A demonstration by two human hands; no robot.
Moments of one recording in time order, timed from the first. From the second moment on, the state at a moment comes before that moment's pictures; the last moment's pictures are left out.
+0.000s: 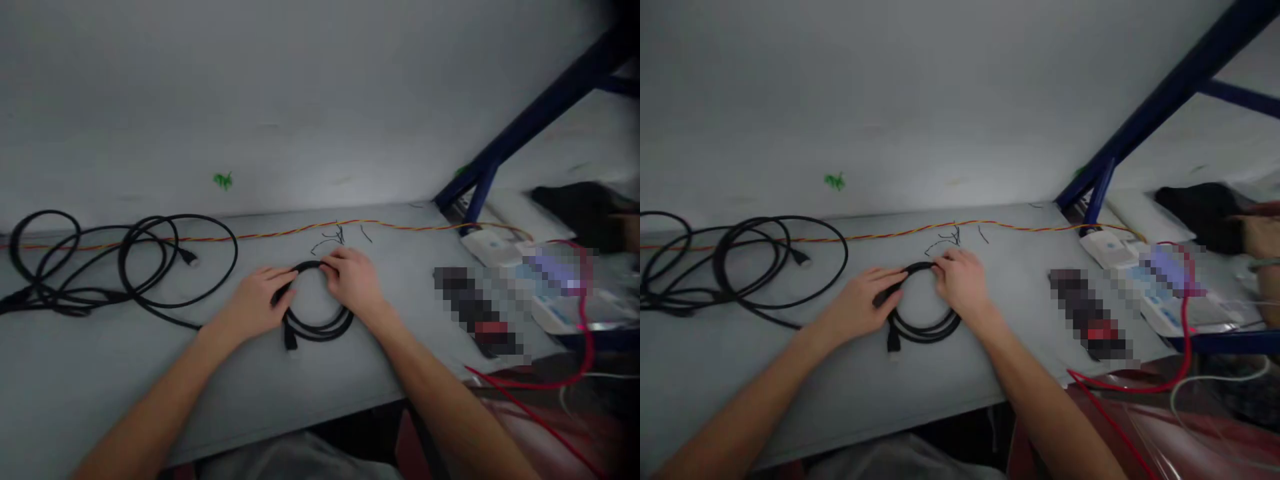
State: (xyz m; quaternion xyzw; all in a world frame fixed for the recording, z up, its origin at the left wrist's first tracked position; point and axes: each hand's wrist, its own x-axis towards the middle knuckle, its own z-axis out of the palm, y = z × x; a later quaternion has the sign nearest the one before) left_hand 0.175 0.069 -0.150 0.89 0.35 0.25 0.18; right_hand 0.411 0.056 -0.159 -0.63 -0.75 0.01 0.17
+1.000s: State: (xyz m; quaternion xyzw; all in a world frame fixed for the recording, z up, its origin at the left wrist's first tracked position) left_hand 0.178 0.063 -0.151 0.95 0.17 0.20 0.19; right_hand 0.424 0.065 -0.174 -0.67 -0.71 0.01 0.23
